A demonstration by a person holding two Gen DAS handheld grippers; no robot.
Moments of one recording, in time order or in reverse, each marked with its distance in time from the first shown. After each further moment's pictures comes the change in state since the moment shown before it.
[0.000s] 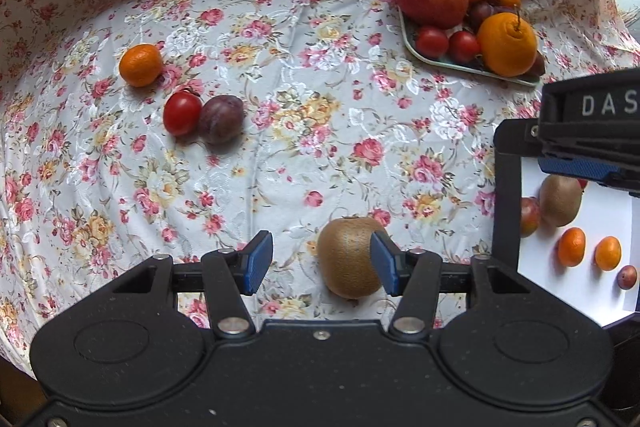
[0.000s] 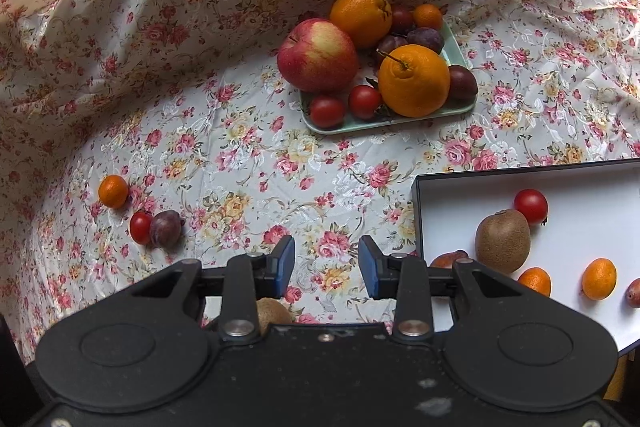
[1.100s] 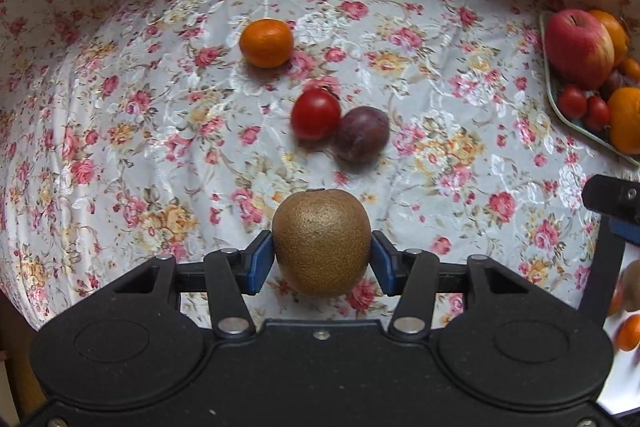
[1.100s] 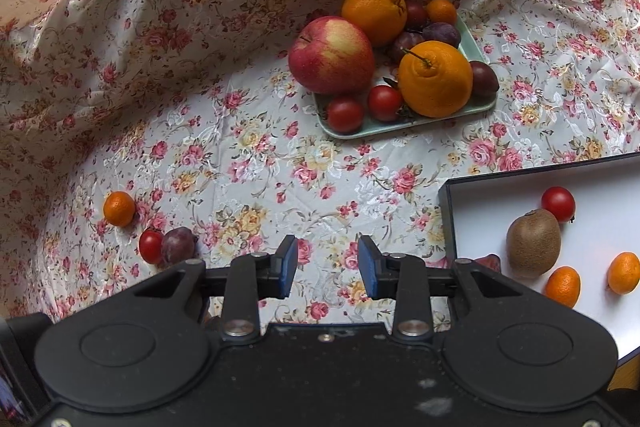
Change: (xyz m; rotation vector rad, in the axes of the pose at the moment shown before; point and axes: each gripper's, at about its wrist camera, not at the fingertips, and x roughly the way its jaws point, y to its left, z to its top) left arm 0.018 0.078 0.015 -0.271 -0.009 0.189; right arm 0.023 0.027 0.009 0.034 0.009 0.026
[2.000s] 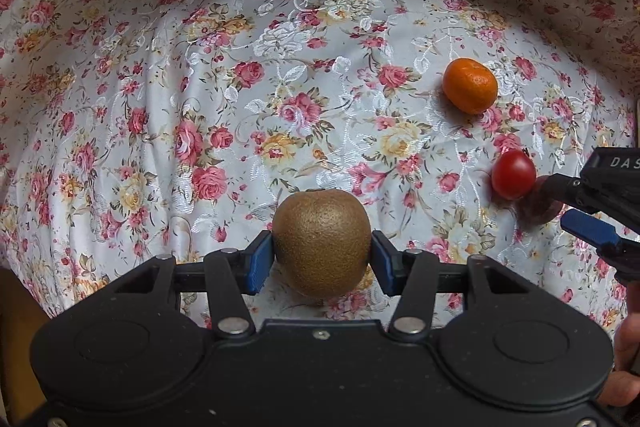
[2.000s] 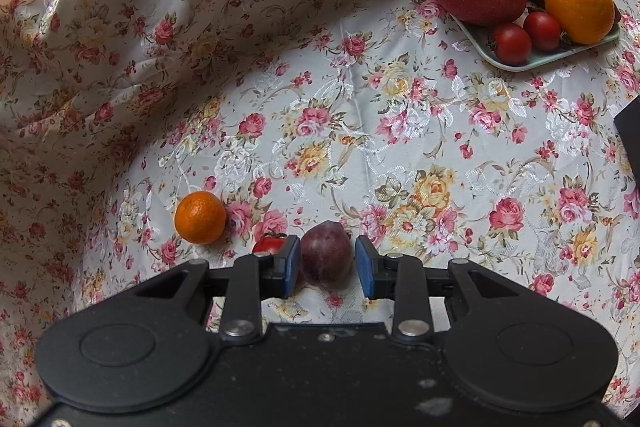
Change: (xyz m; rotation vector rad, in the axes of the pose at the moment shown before) left arm 0.017 0.126 0.027 -0.145 0.011 0.006; right arm 0.090 0.120 -0.028 0.144 -0.019 0.070
